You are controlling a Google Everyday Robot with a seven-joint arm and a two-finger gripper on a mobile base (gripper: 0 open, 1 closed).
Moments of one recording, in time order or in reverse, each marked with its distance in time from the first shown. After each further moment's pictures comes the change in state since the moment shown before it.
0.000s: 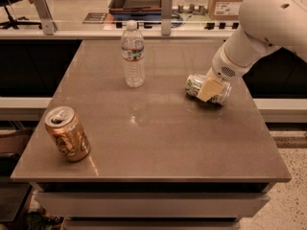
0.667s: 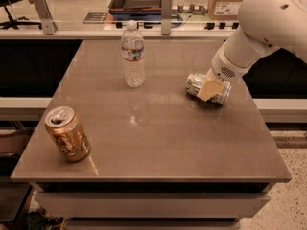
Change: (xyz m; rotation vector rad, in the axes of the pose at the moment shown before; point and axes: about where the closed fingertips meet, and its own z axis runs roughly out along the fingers) arm -0.001 0.002 0.001 -0.003 0.002 -0.004
